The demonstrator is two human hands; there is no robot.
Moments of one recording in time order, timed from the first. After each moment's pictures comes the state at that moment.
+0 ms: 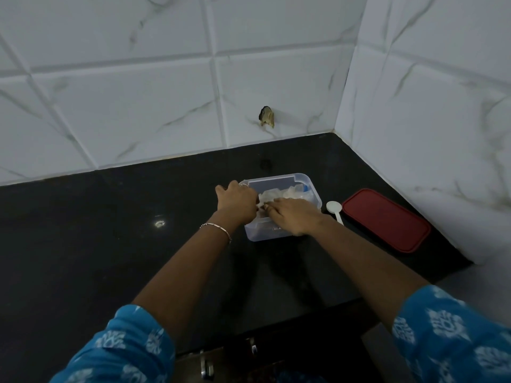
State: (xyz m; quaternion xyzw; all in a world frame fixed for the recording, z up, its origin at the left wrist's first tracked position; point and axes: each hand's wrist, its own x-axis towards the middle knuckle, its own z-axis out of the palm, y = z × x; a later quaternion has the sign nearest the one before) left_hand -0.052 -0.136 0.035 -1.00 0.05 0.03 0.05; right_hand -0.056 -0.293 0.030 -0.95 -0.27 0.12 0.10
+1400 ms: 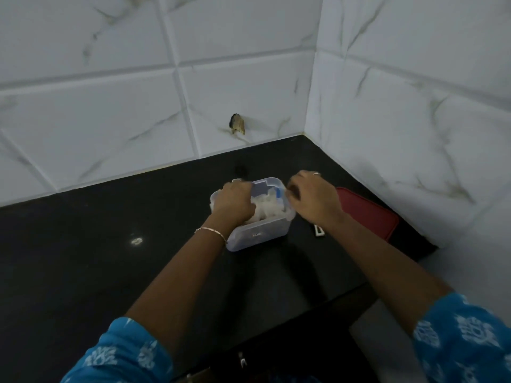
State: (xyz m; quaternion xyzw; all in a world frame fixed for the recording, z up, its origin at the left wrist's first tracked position) left_hand -0.034 -0.173 0.048 -0.99 0.11 -0.01 -0.12; right_hand -0.046 -0.368 0.035 -0.96 -0.14 -0.20 0.14
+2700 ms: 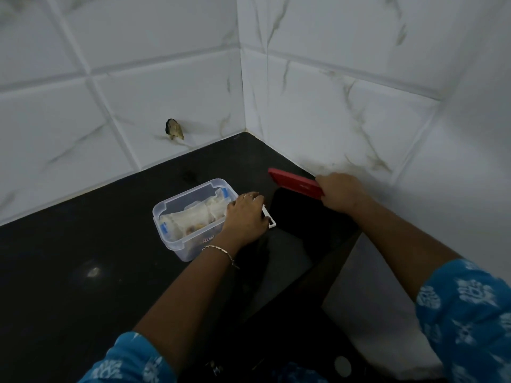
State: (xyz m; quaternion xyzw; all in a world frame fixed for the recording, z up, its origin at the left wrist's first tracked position) left_hand -0.064 -0.280 0.014 -0.95 0.26 -0.01 -0.15; right_hand -0.088 -0.516 0.042 -1.00 0.04 -0.01 -0.08
